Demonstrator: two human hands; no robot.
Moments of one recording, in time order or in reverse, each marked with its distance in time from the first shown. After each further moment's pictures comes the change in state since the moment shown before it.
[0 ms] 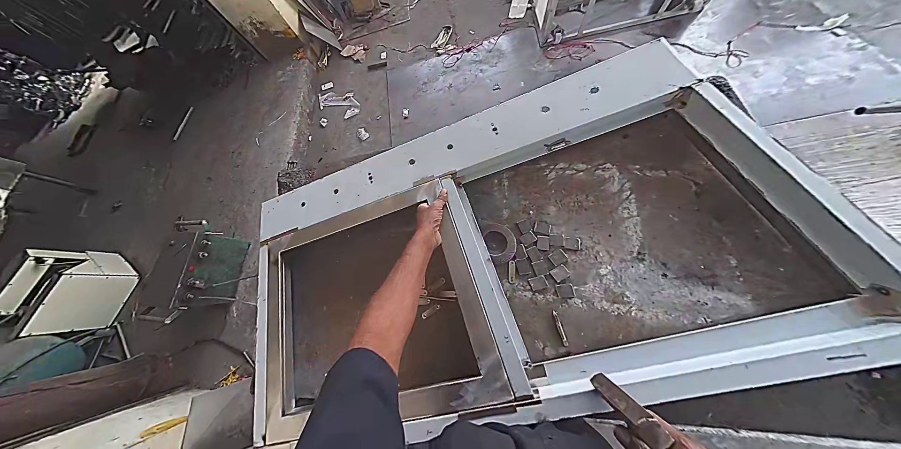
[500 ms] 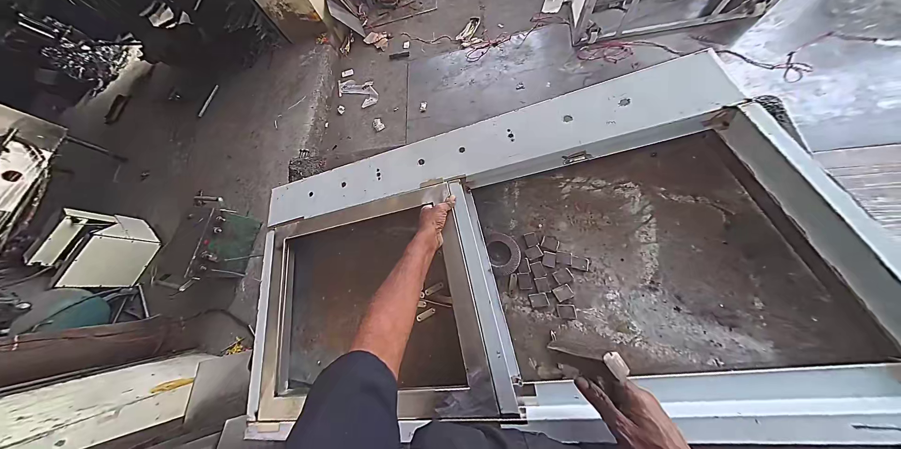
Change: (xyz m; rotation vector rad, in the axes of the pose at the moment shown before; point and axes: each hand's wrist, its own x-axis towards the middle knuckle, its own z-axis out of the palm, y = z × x) left_hand 0.001 0.010 0.004 0.003 0.051 -0.067; right_hand 0.082 -0.041 -0.023 -0.010 -0.041 -0.123
